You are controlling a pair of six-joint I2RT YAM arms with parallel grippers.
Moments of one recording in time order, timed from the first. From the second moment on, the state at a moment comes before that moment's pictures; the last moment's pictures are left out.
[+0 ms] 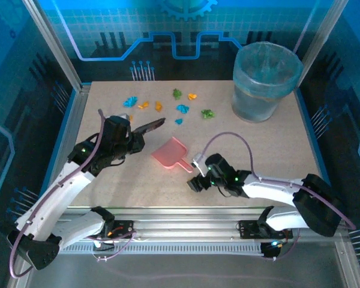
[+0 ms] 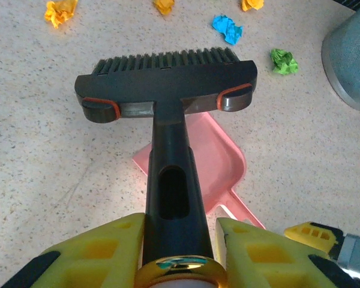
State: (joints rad) left arm -0.47 1.01 1.11 -0.89 -0.12 -0.70; right arm 0.85 1.29 0.46 0.10 -0.04 0.07
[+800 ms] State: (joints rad) left arm -0.47 1.01 1.07 -0.84 -0.05 -0.72; right arm 0.81 1.59 0.43 0.65 -0.15 -0.05
